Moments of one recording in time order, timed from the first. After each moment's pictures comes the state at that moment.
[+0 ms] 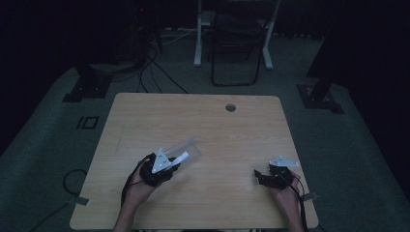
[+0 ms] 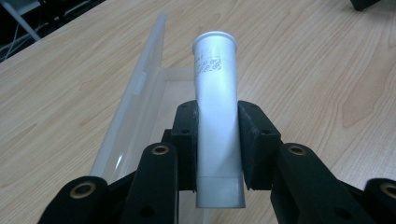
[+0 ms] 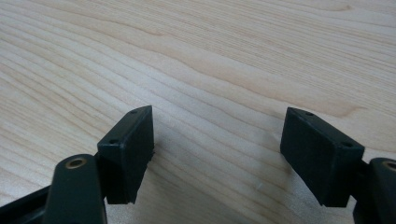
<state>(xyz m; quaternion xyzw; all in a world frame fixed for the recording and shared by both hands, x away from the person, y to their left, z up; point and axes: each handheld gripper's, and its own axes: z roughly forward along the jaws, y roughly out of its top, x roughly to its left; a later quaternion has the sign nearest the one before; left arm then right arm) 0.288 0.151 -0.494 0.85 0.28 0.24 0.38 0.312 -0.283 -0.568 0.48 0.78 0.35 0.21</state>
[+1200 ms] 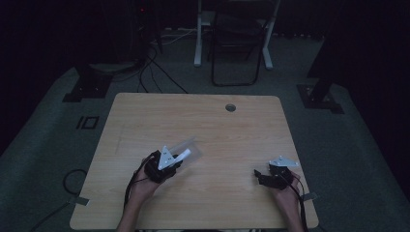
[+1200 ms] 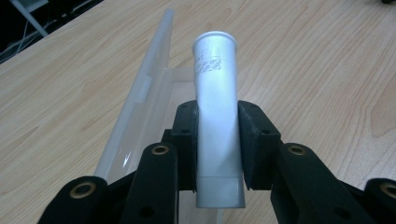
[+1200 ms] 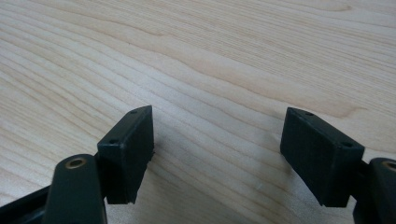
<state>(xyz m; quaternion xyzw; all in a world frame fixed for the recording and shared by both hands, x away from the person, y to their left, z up) 0.301 0.140 -0.503 0.85 0.28 0.25 0.37 0.312 -0.283 -0.568 0.48 0.78 0.35 0.21</state>
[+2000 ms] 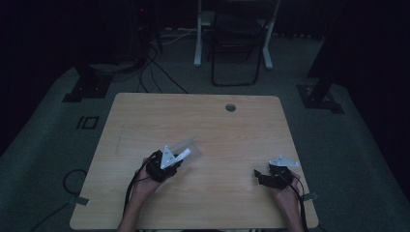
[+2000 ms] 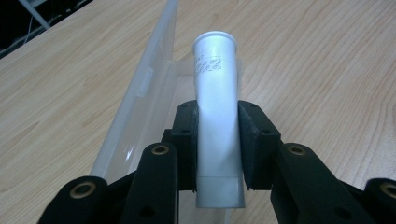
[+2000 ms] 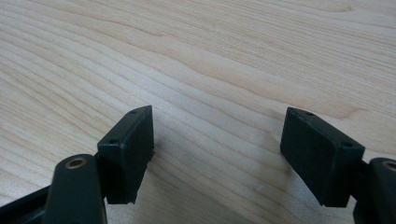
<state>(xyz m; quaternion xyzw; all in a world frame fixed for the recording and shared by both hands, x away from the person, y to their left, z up) 0.307 0.138 -0.511 0.85 0.29 0.26 0.36 0.313 -0.283 -0.568 0.47 0.78 0.35 0.21</state>
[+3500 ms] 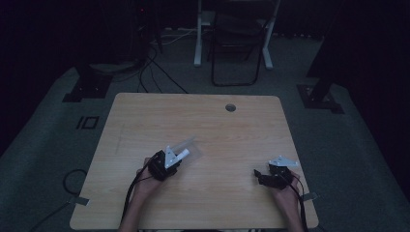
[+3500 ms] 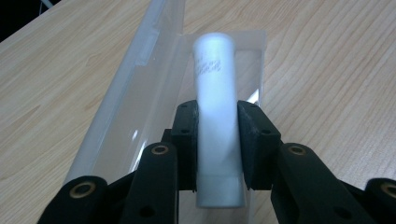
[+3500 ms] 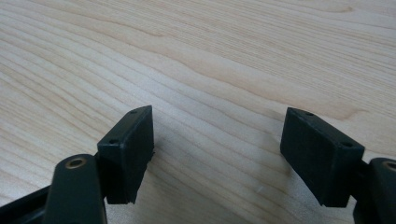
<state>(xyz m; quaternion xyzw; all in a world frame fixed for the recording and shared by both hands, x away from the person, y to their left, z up) 0.318 0.135 -0.530 0.86 0.30 0.27 0.32 0.313 -0.283 -0.568 0.48 0.78 0.35 0.21</state>
